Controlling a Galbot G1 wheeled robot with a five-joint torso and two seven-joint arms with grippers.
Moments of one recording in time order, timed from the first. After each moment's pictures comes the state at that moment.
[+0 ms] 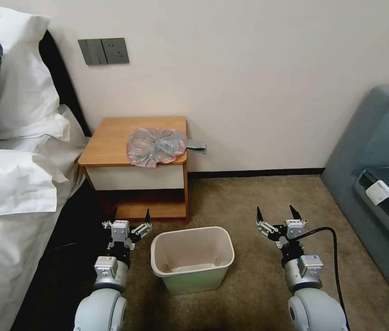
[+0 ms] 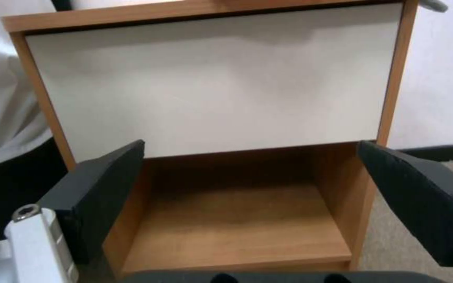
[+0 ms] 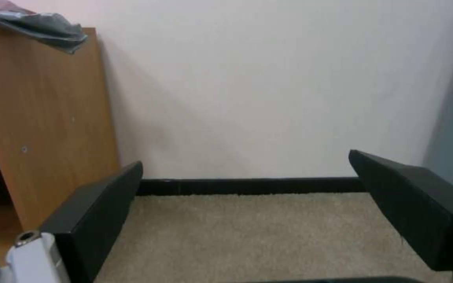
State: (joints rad) left arm 1.55 -1.50 -0.55 -2.00 0.00 0.00 0.00; right arm -1.55 1.50 0.55 2.00 0.00 0.00 0.00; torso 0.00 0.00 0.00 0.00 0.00
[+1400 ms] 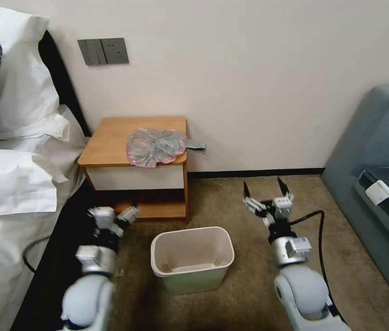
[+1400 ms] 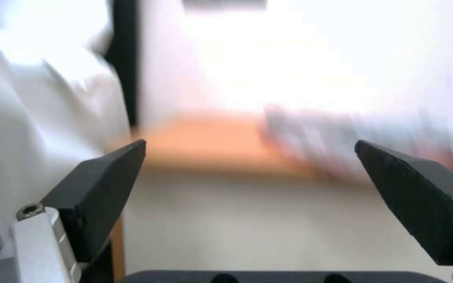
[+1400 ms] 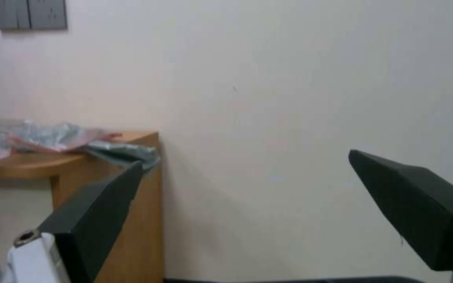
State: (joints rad) left arm 1.38 -1.43 -0.71 -1.96 -0.26 -0.15 0.05; right arm -1.38 1.39 0.39 1.99 0.04 0.13 0.07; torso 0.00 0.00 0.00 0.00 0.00
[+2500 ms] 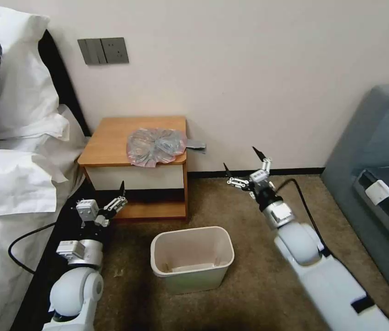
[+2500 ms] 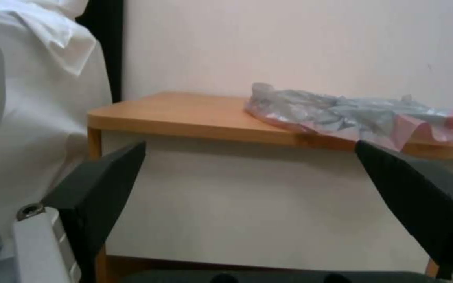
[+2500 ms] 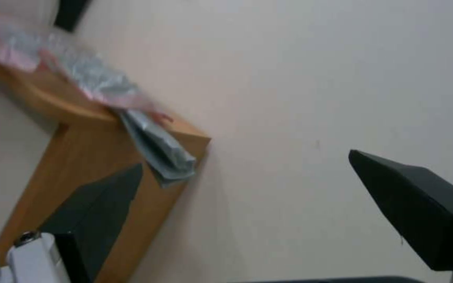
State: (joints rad) left arm 1.43 -1.44 -0.69 -1.95 -0.28 -0.13 0.08; right arm -0.90 1.06 0.12 1.66 -0.09 0.20 -0.03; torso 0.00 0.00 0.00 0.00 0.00
